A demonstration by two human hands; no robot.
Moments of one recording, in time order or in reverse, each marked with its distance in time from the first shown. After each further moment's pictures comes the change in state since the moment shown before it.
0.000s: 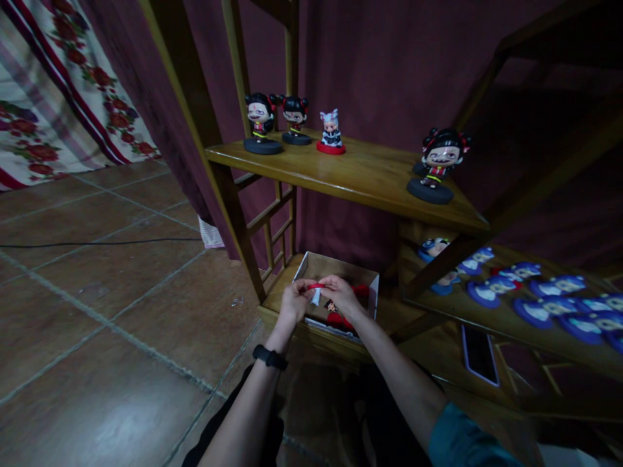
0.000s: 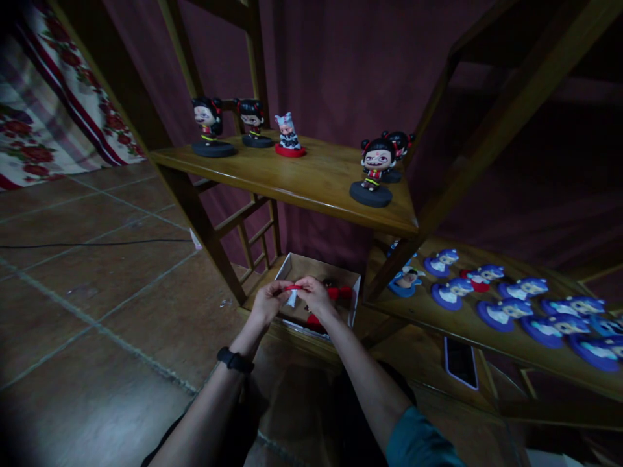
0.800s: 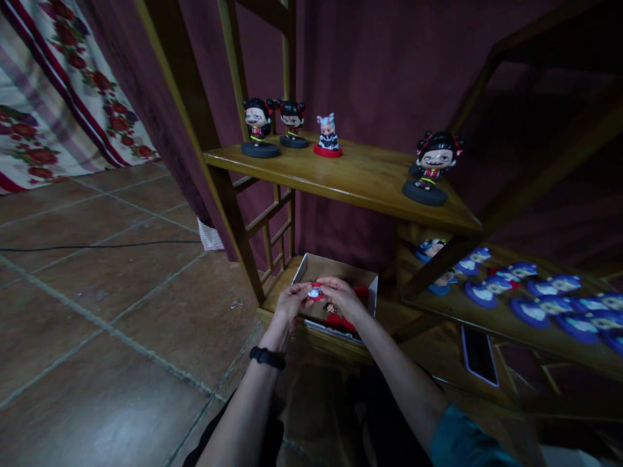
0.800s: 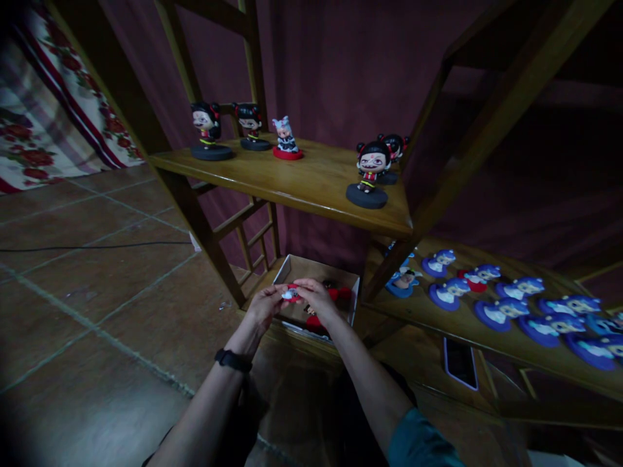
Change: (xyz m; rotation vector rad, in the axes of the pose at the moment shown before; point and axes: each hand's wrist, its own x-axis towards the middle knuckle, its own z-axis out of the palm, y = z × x) left_hand -0.003 0.003 -0.002 -0.331 0.039 -0.307; right_hand -0.011 -0.016 -0.003 0.126 -0.065 0.123
